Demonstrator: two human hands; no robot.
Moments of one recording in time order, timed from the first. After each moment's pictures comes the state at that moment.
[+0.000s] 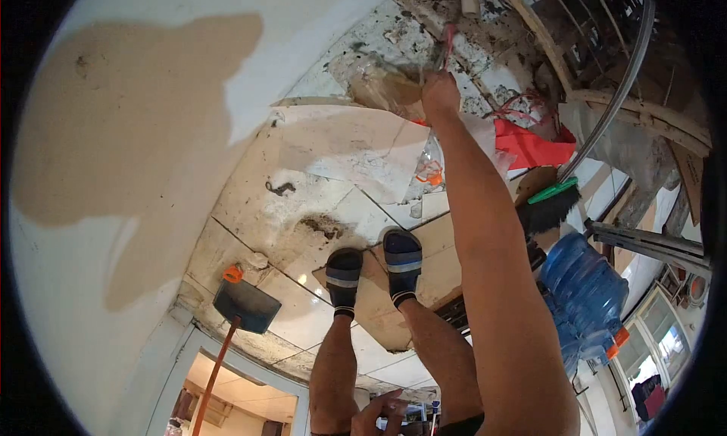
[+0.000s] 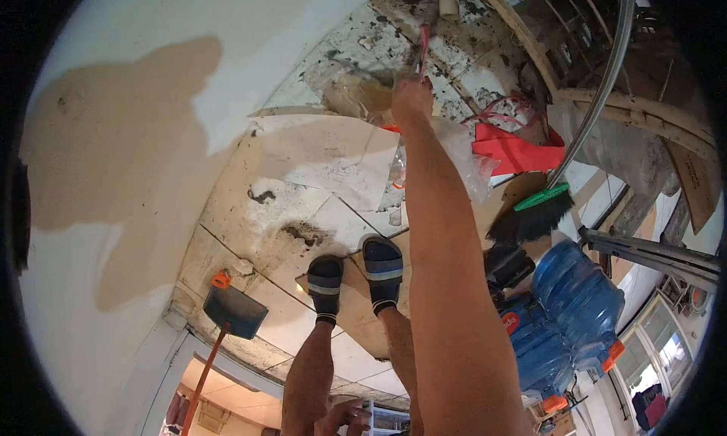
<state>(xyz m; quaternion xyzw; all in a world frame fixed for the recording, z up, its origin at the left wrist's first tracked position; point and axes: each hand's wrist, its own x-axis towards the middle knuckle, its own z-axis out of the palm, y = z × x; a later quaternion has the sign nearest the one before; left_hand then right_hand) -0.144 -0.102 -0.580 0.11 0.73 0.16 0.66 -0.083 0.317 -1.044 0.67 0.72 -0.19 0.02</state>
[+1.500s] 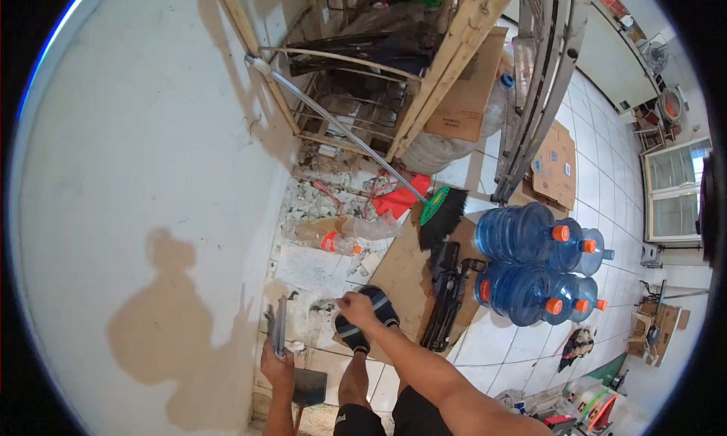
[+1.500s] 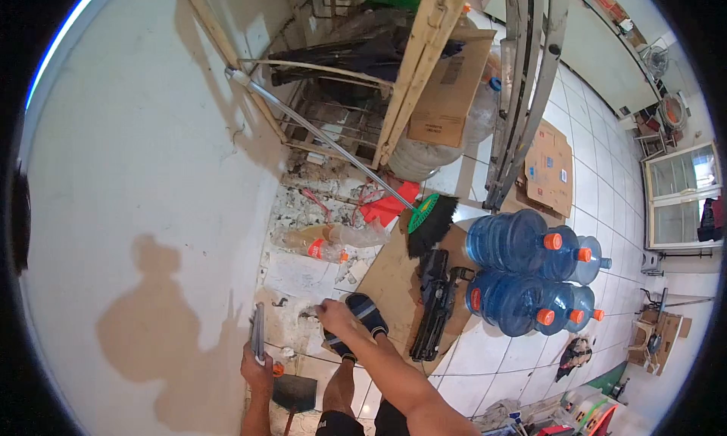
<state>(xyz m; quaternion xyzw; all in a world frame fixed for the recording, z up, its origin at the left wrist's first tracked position) -0.294 -0.041 -0.491 0.60 0.77 0.12 0.16 -0.070 0.020 -0.623 0.72 0.53 -0.42 -0.16</state>
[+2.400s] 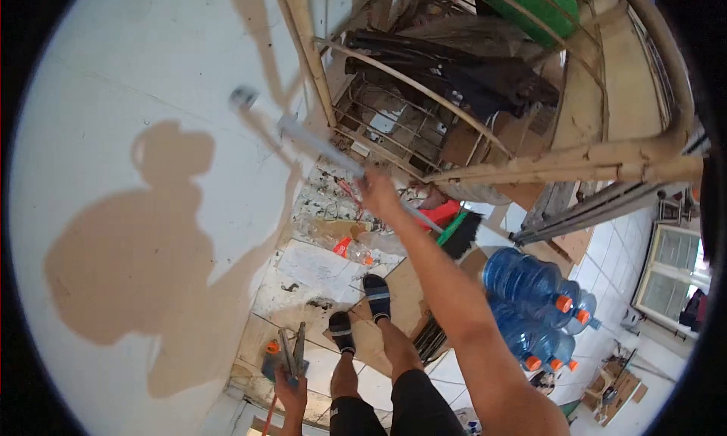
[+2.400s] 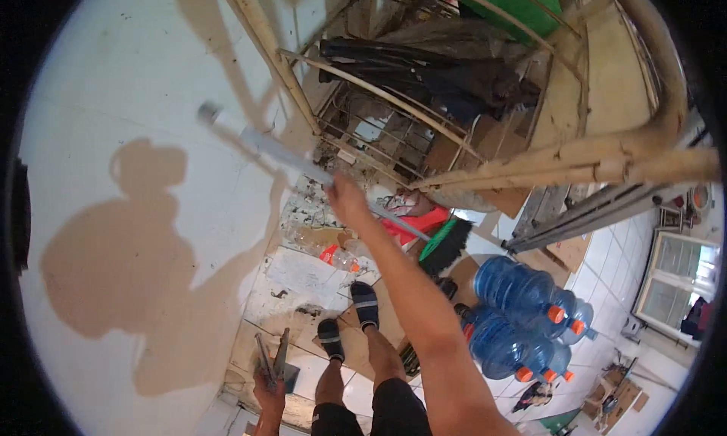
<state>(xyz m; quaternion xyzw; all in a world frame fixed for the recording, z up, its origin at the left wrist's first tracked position) -0.258 -0.028 -0.477 0.41 0.83 0.16 0.33 -0.013 0.412 -0.588 0.60 0.67 -0.36 -0.25</state>
